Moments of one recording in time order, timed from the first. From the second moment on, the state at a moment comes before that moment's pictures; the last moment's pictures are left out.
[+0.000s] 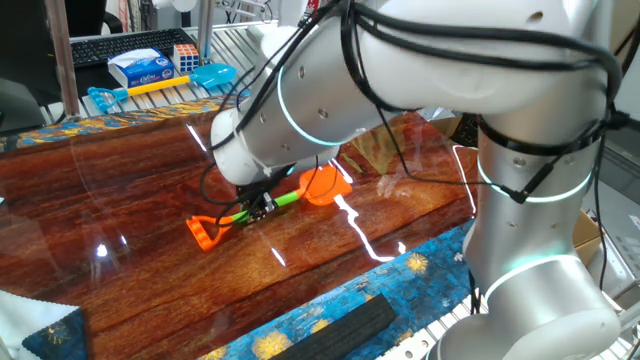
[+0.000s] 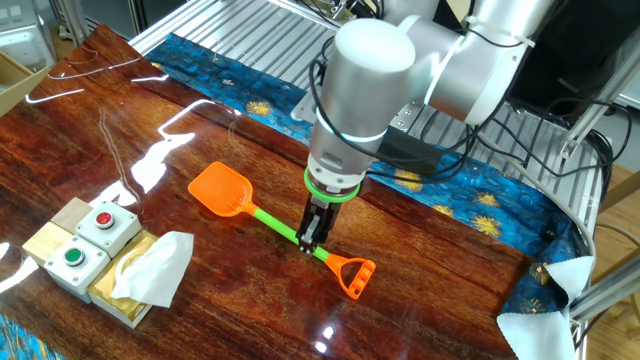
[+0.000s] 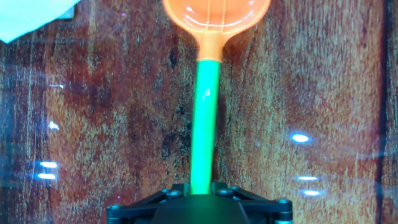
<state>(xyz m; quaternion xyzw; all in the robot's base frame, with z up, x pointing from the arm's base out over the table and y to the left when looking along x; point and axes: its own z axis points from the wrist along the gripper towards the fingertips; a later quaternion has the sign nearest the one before) 0.514 0.080 0.013 0.68 0.73 0.04 0.06</state>
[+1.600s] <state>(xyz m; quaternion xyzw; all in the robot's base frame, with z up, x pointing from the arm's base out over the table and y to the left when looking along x) 0.515 0.086 0.012 0.65 0.76 0.03 0.05</state>
